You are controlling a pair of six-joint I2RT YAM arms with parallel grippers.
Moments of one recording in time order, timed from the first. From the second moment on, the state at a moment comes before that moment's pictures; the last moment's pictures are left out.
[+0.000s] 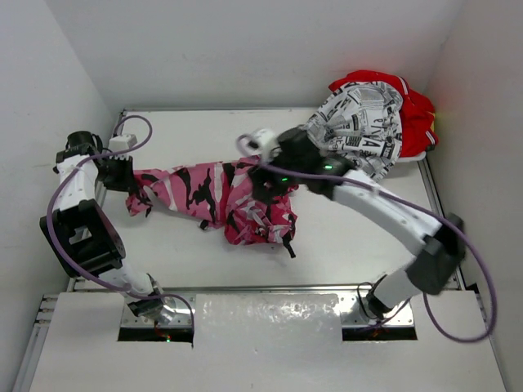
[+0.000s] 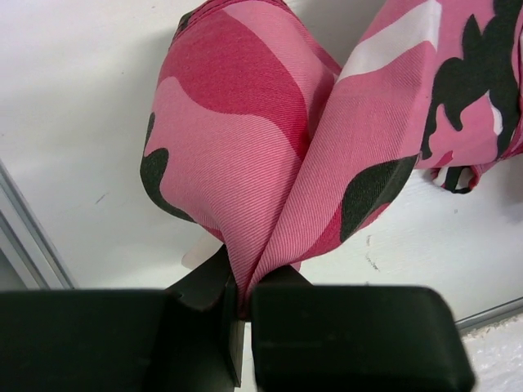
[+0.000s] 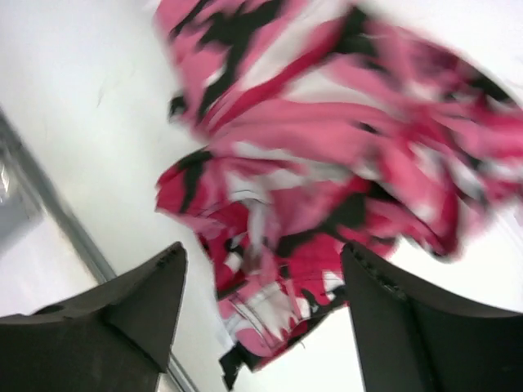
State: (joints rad) left arm 0.47 1.59 1.29 -0.93 0.47 0.56; right arm 0.80 1.59 1.41 -0.57 -0.18 -0.06
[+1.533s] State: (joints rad) left arm 0.58 1.90 1.74 -0.97 0.17 0.61; right arm 0.10 1.62 1.41 -0.77 -0.57 0.11
